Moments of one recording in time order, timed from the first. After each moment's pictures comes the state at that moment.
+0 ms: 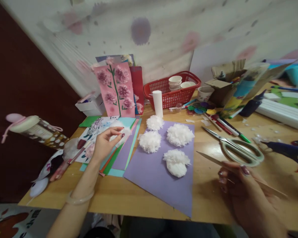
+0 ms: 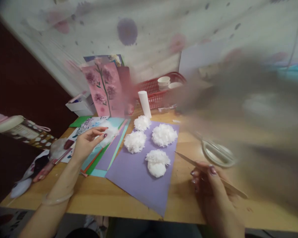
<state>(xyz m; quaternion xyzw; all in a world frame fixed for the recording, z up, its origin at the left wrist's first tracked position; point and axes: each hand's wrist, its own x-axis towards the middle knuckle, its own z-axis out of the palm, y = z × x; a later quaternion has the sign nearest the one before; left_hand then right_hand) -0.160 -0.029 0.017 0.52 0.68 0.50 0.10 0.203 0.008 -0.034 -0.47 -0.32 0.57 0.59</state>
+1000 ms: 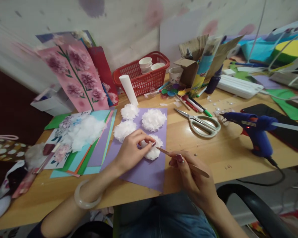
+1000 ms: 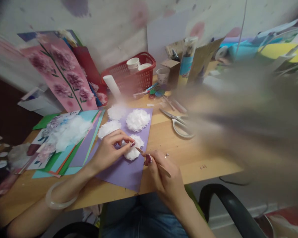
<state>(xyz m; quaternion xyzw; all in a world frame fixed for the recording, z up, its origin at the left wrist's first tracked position) -0.006 0.000 -0.002 0.72 0.58 0.33 0.19 0.203 -0.015 -0.037 -0.35 -0.74 0.29 0.49</state>
